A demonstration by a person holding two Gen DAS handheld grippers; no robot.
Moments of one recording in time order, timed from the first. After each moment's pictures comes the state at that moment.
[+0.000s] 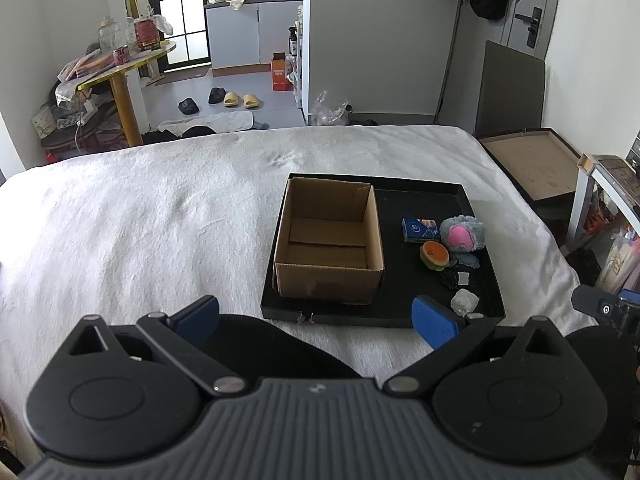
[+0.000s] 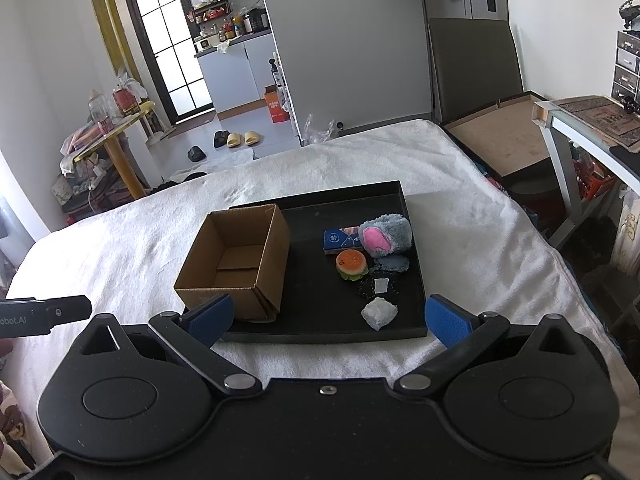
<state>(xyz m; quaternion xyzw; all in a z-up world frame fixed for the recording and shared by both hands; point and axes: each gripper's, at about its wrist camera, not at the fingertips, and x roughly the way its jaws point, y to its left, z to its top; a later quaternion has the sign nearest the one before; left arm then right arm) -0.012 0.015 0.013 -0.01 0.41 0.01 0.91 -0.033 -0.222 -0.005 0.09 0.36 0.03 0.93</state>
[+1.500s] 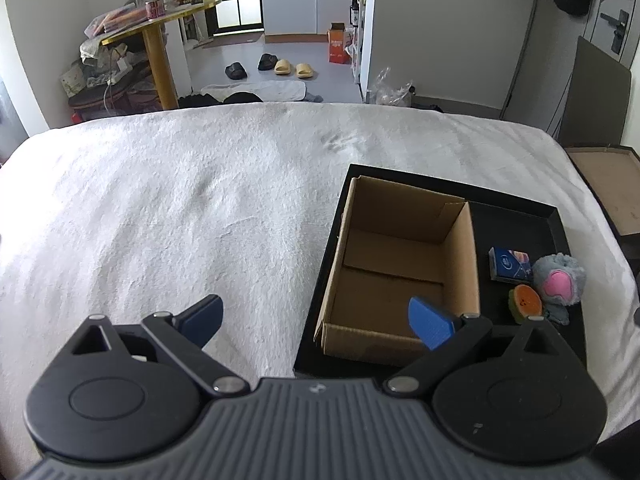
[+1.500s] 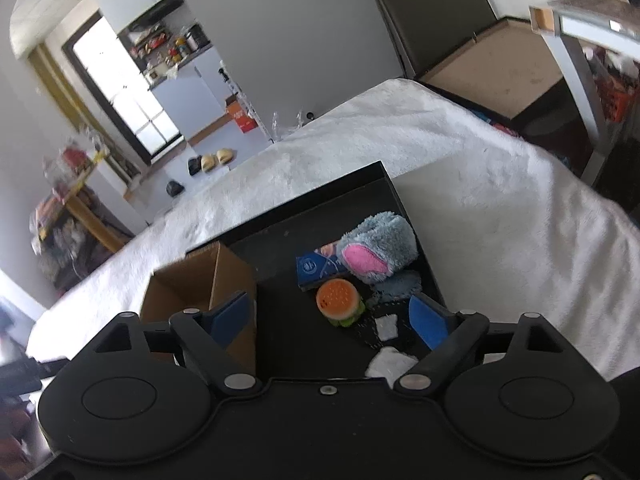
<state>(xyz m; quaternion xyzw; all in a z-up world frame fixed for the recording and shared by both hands) 0.131 0.057 -0.066 -0.04 0.44 0.09 0.89 0.098 -0.271 -0.103 0.22 0.37 0.01 0.90</state>
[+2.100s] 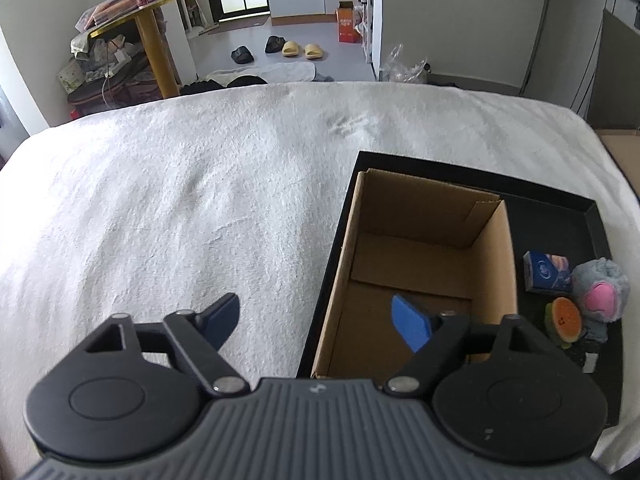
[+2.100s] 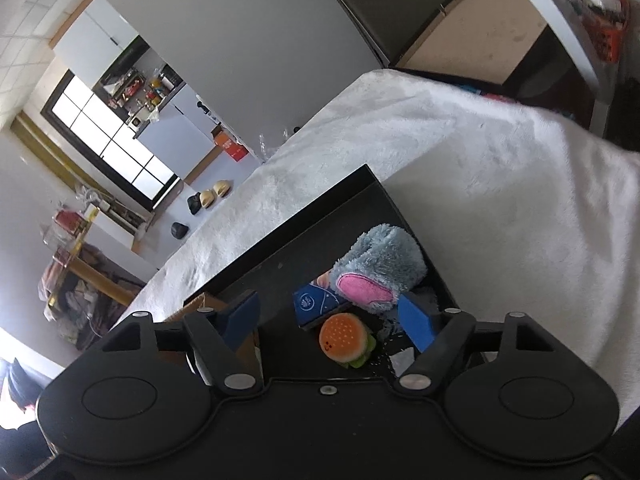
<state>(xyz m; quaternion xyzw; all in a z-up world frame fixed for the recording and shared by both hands) 0.194 0.049 -0.109 -0.01 0.47 0.12 0.88 0.141 -0.296 -0.145 0.32 0.35 -0.01 0.88</state>
